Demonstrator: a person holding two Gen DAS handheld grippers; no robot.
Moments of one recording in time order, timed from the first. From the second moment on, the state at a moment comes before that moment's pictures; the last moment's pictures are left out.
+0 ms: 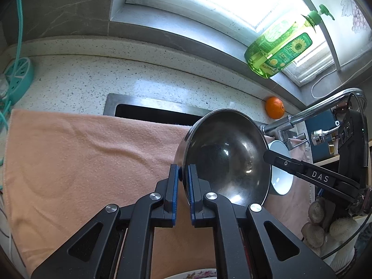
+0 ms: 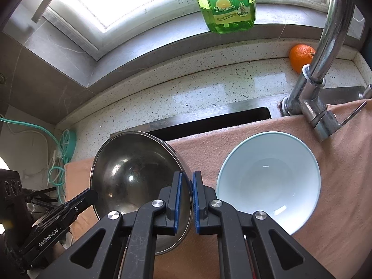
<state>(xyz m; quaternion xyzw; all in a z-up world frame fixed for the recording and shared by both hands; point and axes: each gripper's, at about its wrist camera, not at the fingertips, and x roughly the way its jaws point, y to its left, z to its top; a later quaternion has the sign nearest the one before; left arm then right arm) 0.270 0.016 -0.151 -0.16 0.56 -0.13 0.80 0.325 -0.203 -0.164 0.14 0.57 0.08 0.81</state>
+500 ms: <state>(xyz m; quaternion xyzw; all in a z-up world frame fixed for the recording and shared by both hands) 0.247 0.035 -0.140 -0.17 0.55 -0.13 0.81 0.300 -0.183 -0.159 0.13 0.57 0.10 0.80</state>
